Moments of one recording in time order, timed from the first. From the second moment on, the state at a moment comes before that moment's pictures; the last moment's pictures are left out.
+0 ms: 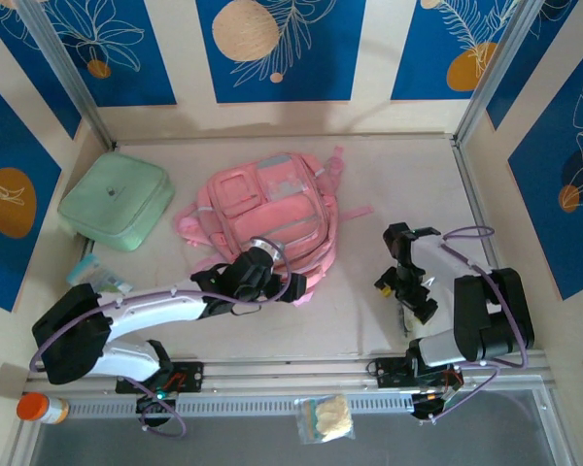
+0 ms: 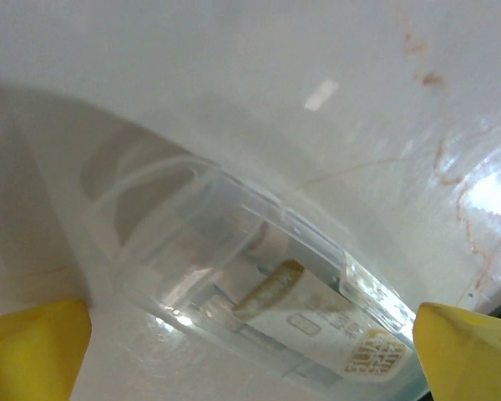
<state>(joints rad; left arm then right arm) -0.98 1.33 0.66 -0.06 -0.08 -0.66 0.18 1.42 0.74 -1.09 0.08 1.04</state>
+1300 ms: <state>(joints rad) -0.98 1.34 0.68 -0.09 -0.09 -0.66 0.29 1.36 0.70 -1.02 -0.16 1.07</state>
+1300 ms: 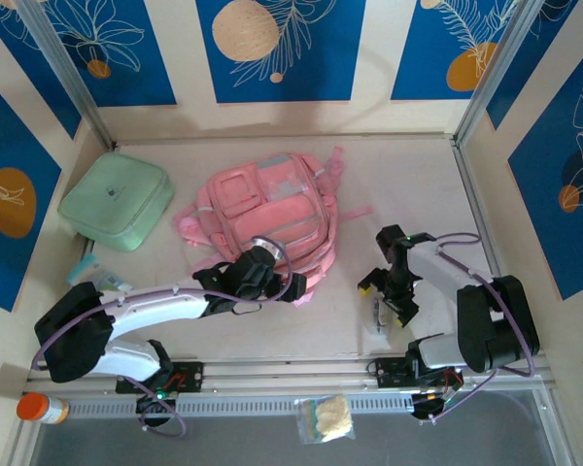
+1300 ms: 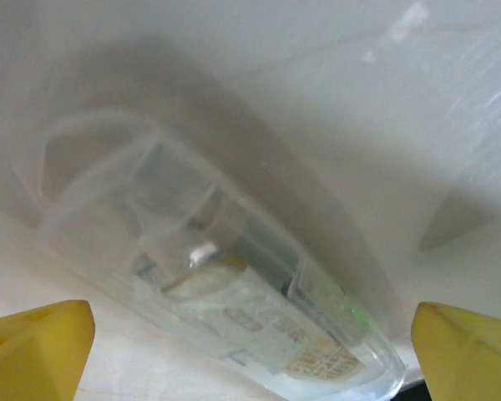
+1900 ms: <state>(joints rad) -0.98 1.27 0.68 -0.16 -0.13 -0.66 0.57 1.41 0.74 -0.98 -0.07 1.12</state>
